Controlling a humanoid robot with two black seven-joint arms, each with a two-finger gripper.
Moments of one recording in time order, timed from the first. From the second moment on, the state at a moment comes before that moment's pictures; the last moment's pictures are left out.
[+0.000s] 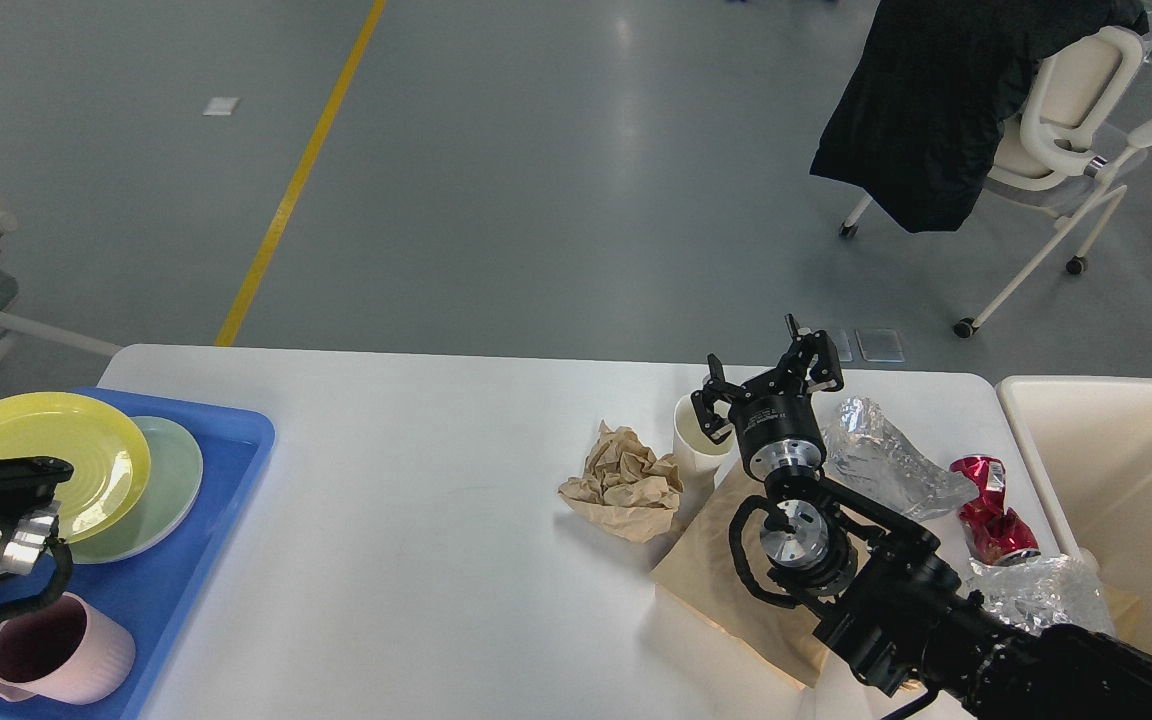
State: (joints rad) left arm -1.07 0.79 0.48 -1.13 -0.14 0.63 0.51; right arm 0.63 0.06 0.59 0.58 0.27 0.12 0.62
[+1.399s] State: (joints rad) left arm -1.20 0.86 0.47 -1.16 -0.13 0.22 0.63; right arm 0.63 0.06 0.59 0.58 0.27 0.12 0.62
